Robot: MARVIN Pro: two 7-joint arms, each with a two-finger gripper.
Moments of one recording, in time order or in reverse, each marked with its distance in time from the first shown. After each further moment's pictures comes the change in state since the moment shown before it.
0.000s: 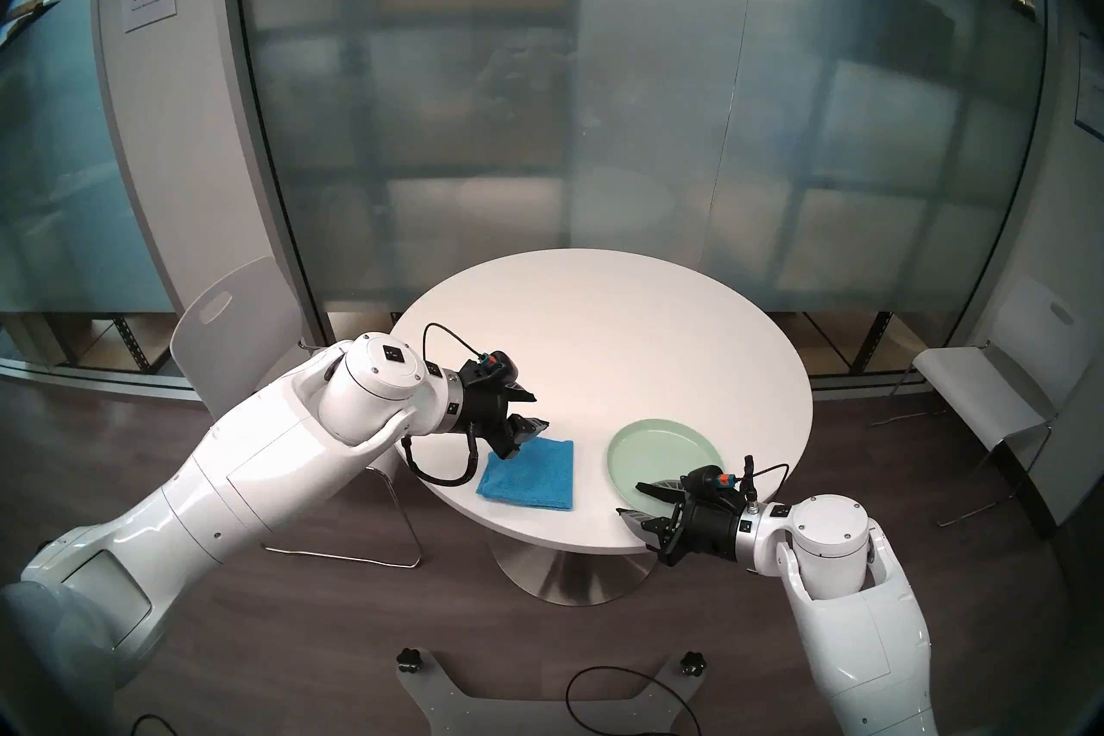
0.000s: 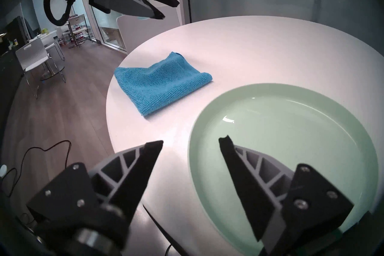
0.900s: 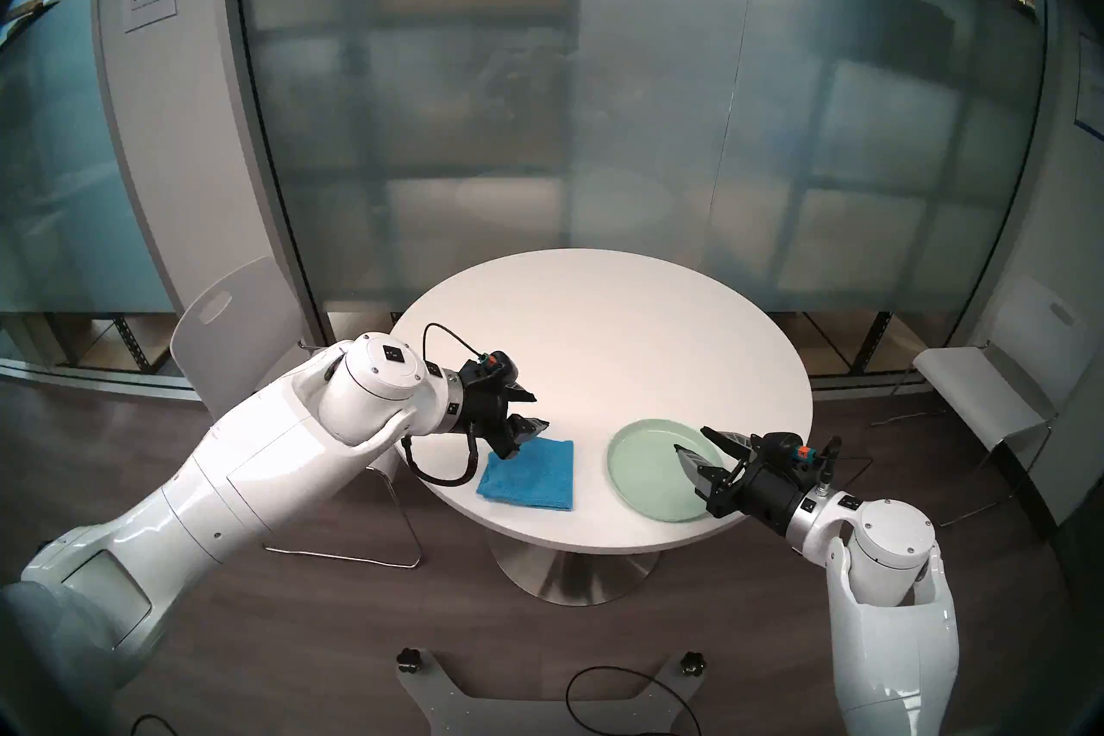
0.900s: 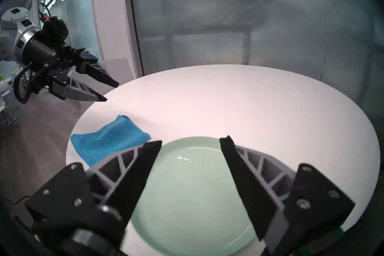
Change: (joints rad) left arm 0.000 0.000 0.001 0.000 -0.001 0.000 0.001; right arm -0.089 -0.147 0.234 -0.163 0.125 -0.079 -0.138
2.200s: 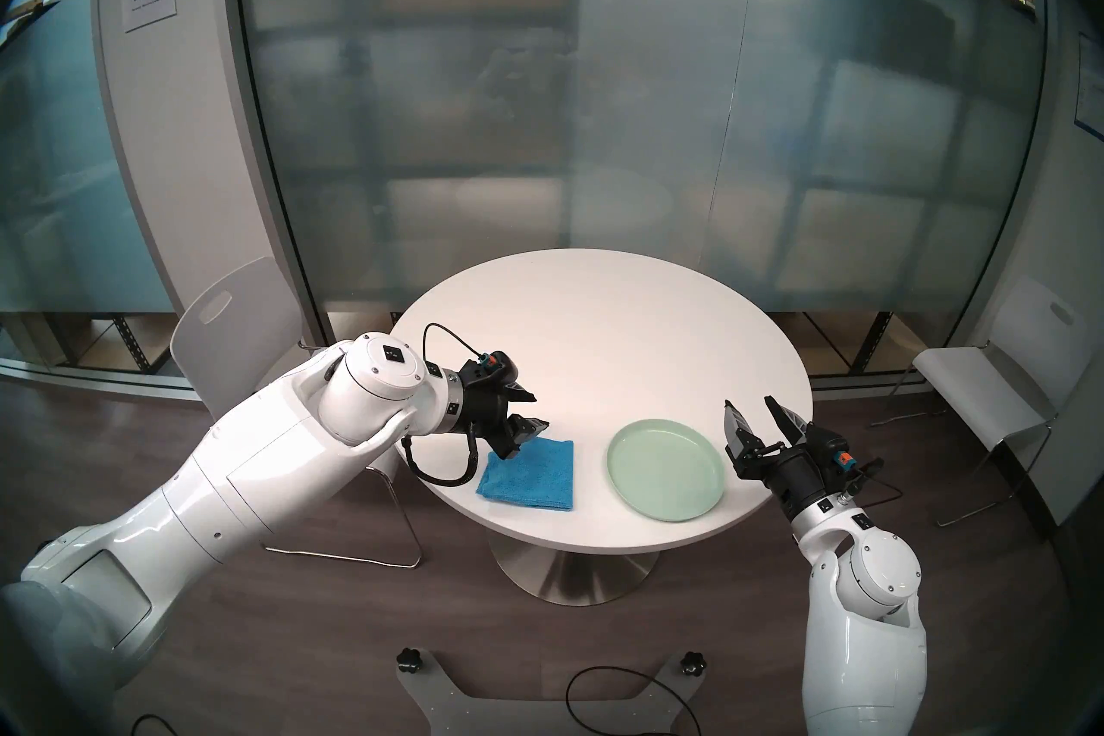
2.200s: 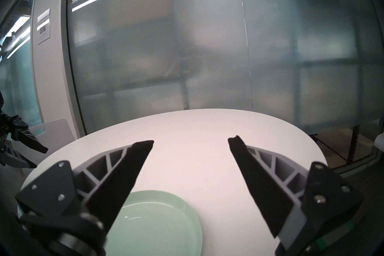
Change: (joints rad) left arm 0.000 0.000 0.001 0.000 -0.001 0.000 0.000; right arm 0.045 -0.153 0.076 0.111 0.119 -0.281 -0.215
